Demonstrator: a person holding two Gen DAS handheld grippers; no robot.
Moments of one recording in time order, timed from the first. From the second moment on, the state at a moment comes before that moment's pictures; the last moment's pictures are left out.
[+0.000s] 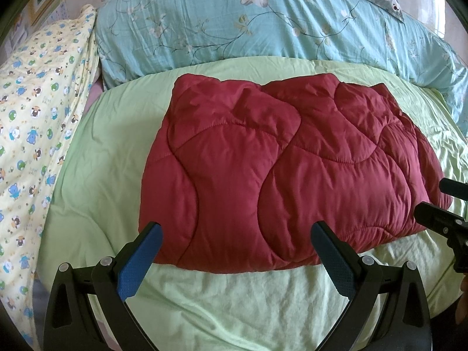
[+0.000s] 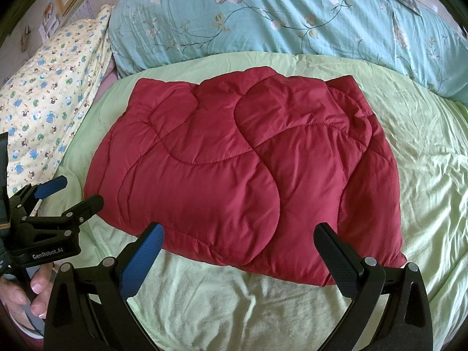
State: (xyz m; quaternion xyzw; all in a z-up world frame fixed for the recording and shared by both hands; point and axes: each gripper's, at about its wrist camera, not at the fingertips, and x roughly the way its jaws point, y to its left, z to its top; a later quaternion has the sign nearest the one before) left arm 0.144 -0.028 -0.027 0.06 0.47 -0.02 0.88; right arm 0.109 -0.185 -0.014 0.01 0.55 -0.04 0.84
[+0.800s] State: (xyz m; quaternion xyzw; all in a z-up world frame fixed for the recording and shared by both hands) left arm 0.150 -0.026 -0.024 0.04 0.47 -0.04 0.88; right arm 0.113 -0.186 -0.016 0.02 0.55 -0.04 0.83
